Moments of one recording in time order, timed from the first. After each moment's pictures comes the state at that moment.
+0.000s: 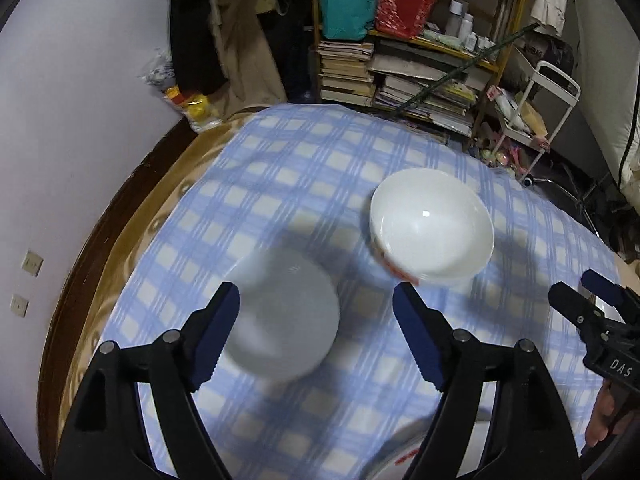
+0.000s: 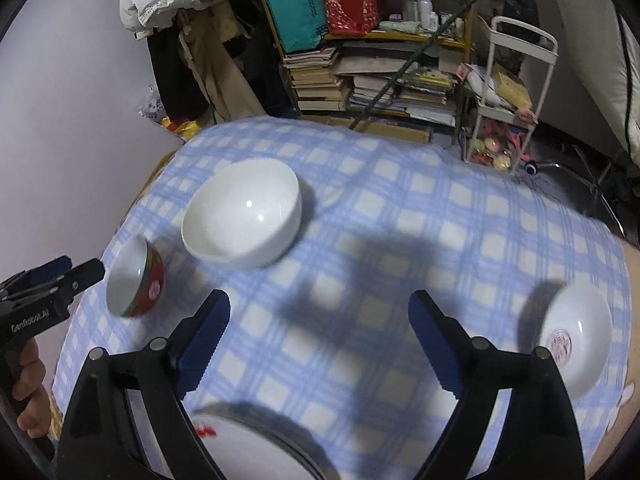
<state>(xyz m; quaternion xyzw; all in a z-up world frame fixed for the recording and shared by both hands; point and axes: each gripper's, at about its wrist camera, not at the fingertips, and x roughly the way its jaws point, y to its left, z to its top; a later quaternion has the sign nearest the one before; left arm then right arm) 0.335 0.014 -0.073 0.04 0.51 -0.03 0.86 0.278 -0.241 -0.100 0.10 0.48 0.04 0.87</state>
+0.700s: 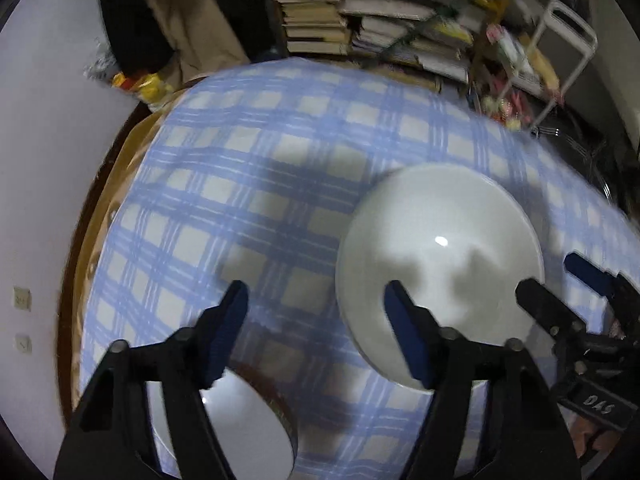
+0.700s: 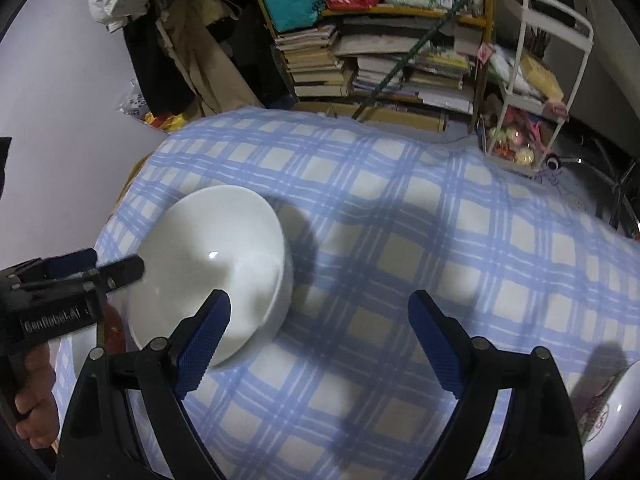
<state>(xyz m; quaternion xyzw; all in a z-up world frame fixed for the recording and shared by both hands) 0.436 -0.037 -0.151 0.10 0.58 -0.05 0.80 0.371 -0.236 -0.163 0.12 0.52 0.04 0.85</state>
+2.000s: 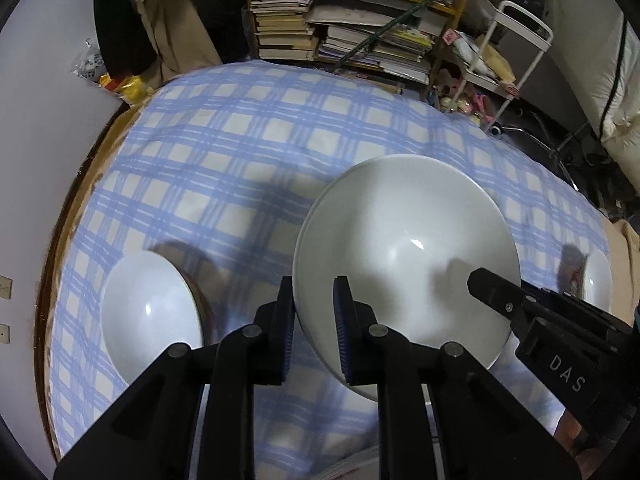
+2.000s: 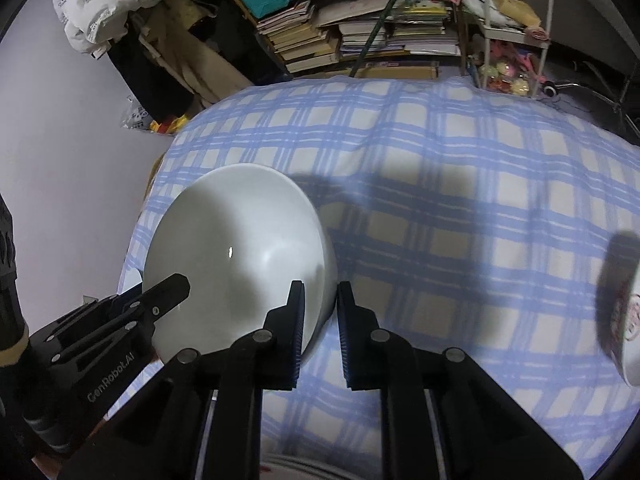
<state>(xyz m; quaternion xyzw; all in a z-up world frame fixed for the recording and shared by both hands) 0.351 -0.064 -0.121 0.06 0.57 -0.10 0.81 0.307 -0.245 -0.146 0.22 0.55 0.03 0.81</state>
